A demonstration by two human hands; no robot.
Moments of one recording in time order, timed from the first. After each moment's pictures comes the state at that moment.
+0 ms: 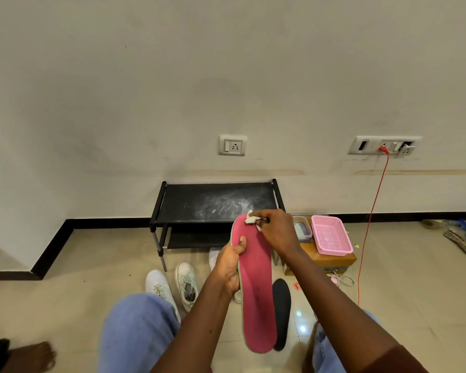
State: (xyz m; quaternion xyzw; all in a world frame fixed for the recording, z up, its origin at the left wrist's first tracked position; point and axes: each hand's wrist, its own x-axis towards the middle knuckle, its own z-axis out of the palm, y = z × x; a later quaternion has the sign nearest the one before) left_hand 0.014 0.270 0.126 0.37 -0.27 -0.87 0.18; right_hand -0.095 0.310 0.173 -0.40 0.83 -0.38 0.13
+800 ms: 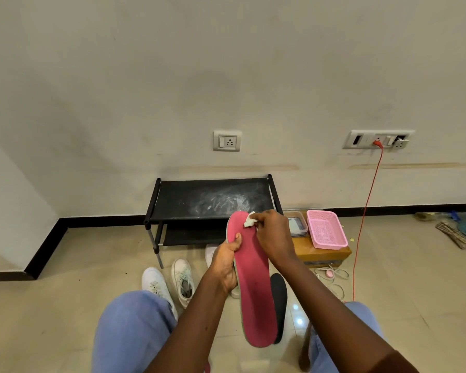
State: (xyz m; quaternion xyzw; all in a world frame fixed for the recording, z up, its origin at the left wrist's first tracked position) left_hand 0.010 0.270 0.117 0.36 -0.24 -0.88 0.18; right_hand -0.082 0.322 0.166 -0.39 0.85 -0.35 0.08
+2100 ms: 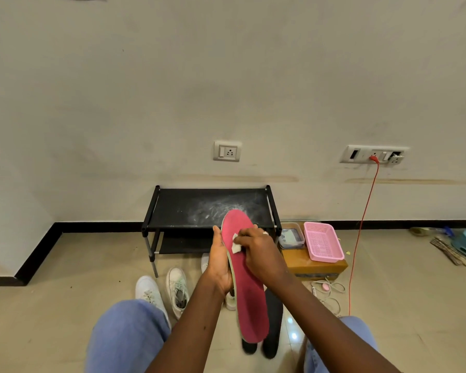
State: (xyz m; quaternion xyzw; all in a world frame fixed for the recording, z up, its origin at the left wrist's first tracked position) left_hand 0.004 0.256 0.126 0.26 -0.19 -0.93 0.16; right_hand -0.062 0.328 0.165 -0.57 0.79 -0.25 0.03
